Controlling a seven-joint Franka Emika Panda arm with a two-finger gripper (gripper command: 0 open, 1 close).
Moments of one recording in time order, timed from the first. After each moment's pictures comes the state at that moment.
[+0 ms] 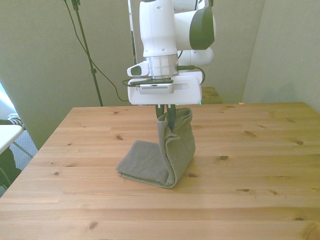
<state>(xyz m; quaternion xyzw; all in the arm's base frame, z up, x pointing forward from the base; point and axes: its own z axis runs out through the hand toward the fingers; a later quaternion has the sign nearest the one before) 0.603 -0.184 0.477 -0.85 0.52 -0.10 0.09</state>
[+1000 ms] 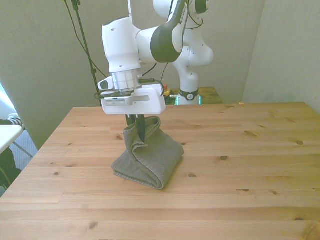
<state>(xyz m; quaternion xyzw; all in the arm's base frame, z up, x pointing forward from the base) 0.583 -0.267 0.433 -0.81 0.57 -0.09 0.11</state>
